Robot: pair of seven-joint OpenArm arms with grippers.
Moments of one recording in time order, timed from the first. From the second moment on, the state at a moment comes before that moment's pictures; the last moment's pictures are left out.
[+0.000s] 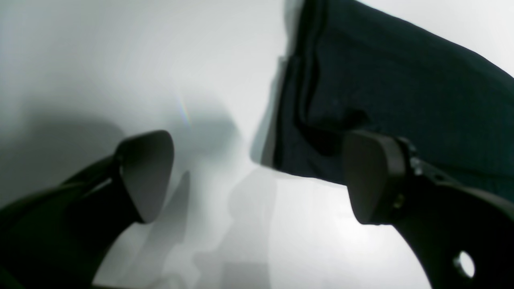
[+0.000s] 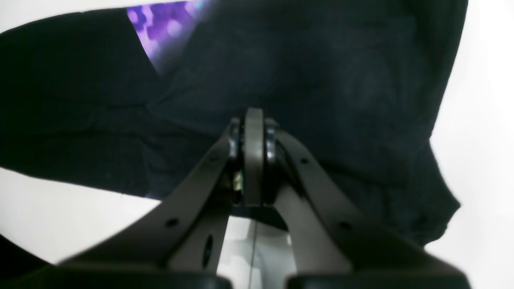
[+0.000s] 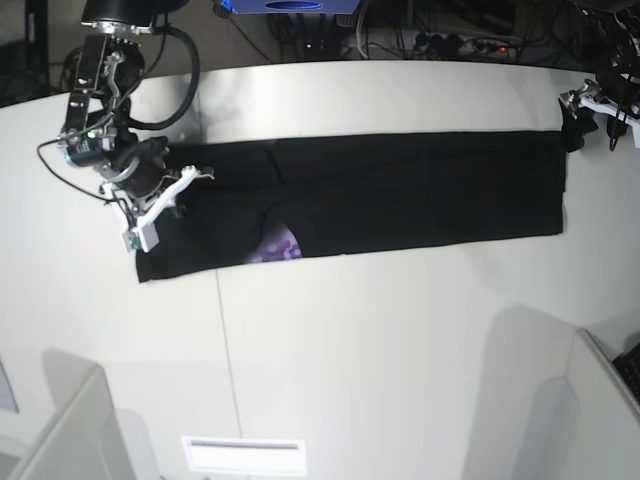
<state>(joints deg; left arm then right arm) 23.9 -14.6 -57.1 89.1 -41.3 -39.2 49.7 -10.1 6.3 12.4 107.1 25.0 16.8 -63.2</state>
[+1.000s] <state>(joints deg) 17.0 -16.4 -49.5 81.7 -34.9 -39.0 49.3 -12.8 6.2 12.4 107.1 25.0 16.8 -62.7</state>
